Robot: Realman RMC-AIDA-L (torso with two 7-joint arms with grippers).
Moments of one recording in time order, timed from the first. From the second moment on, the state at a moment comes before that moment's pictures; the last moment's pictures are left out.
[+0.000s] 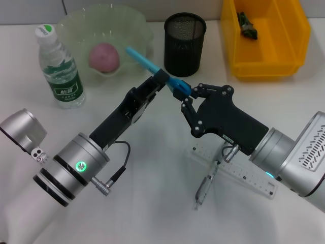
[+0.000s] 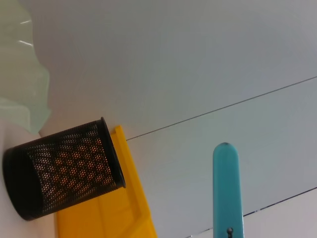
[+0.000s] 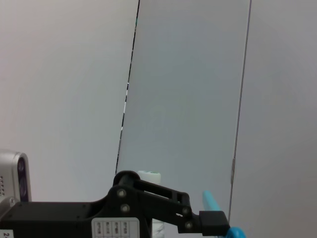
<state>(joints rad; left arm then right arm) -0.56 -2.08 0.20 -0.40 1.71 1.38 -1.30 0.60 2.09 -0.34 0.29 -1.70 -1.40 0.05</state>
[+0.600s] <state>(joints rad) -0.56 -2.08 0.20 -0.39 1.71 1.37 -1.30 0.60 2.09 -0.34 0.29 -1.70 -1.40 0.05</state>
